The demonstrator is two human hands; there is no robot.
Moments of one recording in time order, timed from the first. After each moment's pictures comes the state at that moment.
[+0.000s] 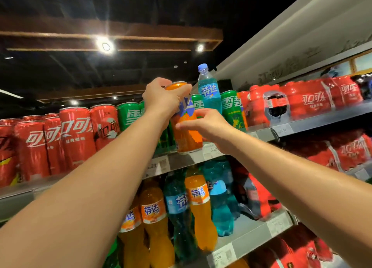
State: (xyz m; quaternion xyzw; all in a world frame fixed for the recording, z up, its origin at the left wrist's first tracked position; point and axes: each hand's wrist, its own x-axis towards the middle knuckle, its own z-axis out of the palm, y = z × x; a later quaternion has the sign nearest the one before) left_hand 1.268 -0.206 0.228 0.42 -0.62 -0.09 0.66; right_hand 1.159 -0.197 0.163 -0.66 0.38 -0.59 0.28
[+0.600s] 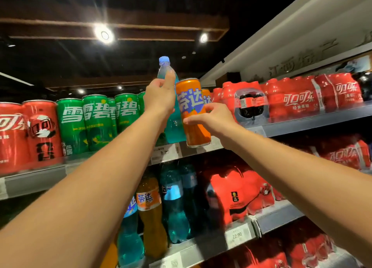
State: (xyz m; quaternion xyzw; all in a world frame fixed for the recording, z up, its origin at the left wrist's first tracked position) left_hand 1.131 -0.242 0.212 0.40 -0.59 -0.16 0.68; right_hand 1.011 -0.248 0.157 -0.63 0.42 -0.62 0.22
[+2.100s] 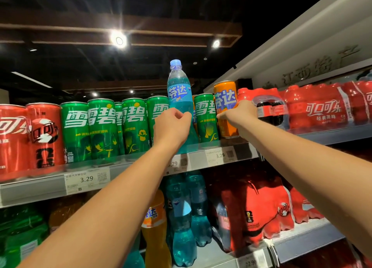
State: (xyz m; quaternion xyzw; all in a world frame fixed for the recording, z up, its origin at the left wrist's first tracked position) left_hand 1.144 -0.280 0.176 0.50 -0.63 -0.02 0.59; right_hand 0.980 -0.325 0.190 -0.54 0.54 -0.63 0.14
